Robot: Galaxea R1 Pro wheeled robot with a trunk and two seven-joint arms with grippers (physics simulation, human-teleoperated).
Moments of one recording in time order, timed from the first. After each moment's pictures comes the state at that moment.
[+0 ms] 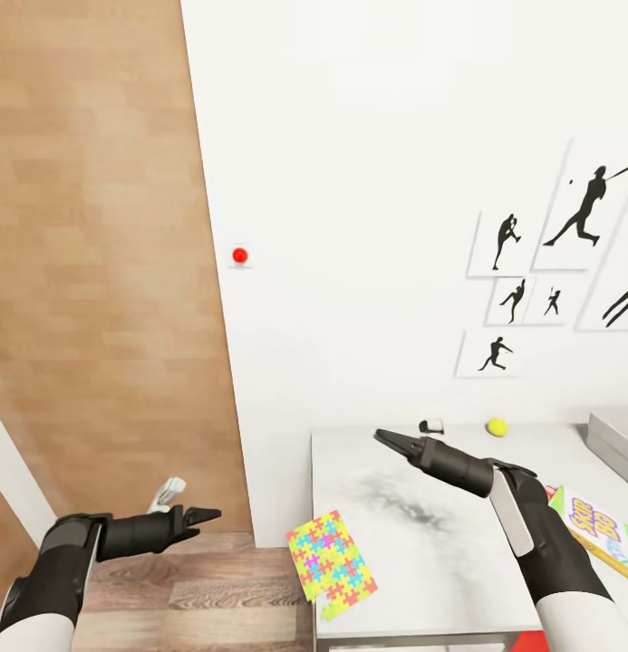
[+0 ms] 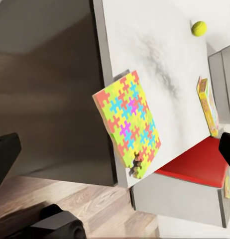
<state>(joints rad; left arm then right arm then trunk) -0.51 0.07 0.57 -0.92 -0.47 0.94 -1.30 -0.53 -0.12 -0.13 -1.13 -0.46 0.82 1.23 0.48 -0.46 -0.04</state>
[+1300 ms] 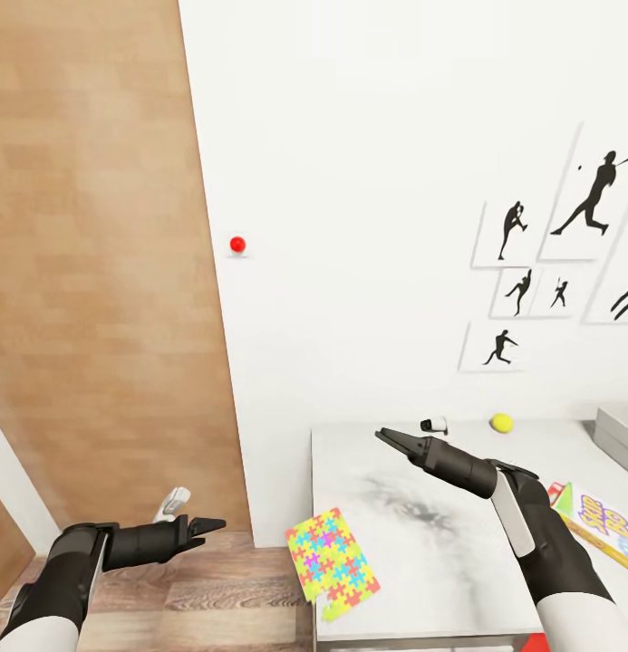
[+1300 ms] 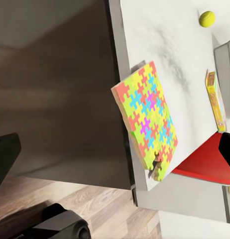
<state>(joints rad) -0.51 0.07 0.57 -0.84 -0.47 0.87 -1.30 -0.53 -0.12 -0.15 -1.12 -0.46 0.80 1.28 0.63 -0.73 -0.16</state>
